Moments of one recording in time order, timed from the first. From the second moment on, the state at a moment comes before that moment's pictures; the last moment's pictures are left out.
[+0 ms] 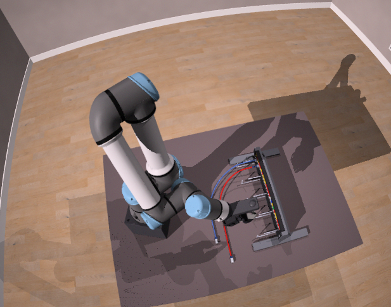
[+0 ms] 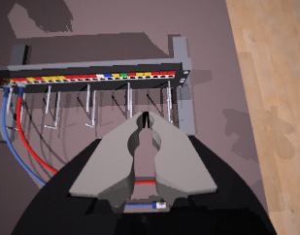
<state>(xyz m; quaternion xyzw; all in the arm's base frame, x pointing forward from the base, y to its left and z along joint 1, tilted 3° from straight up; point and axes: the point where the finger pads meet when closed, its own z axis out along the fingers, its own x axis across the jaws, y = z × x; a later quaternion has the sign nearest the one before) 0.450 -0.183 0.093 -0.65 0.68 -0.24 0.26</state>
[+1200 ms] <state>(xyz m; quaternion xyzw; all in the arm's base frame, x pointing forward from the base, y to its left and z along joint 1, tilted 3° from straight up) 0.474 -0.184 0.064 -0.65 0.68 -0.23 0.26</state>
